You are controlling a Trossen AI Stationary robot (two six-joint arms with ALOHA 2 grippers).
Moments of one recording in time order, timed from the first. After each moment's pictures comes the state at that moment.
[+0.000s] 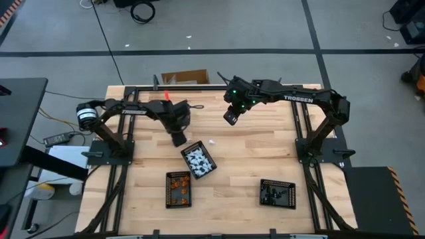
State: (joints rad) left arm 0.39 1.57 0.89 -0.66 0.27 -0.08; right arm -0.35 1.63 1.41 -0.78 -0.12 0.29
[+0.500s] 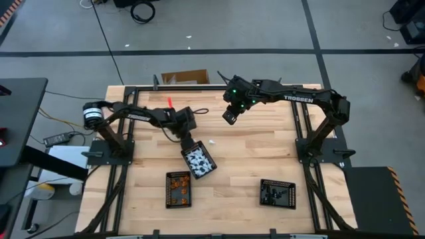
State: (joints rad) left arm 0.31 1.64 0.79 -0.25 0.24 -0.17; right arm -0.35 1.63 1.41 -0.75 -0.15 0.31
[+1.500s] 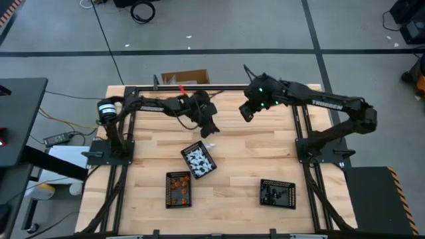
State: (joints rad) left arm 0.37 1.81 1.14 -0.07 0.58 -0.23; right arm -0.39 1.30 1.15 -0.65 -0.10 0.36
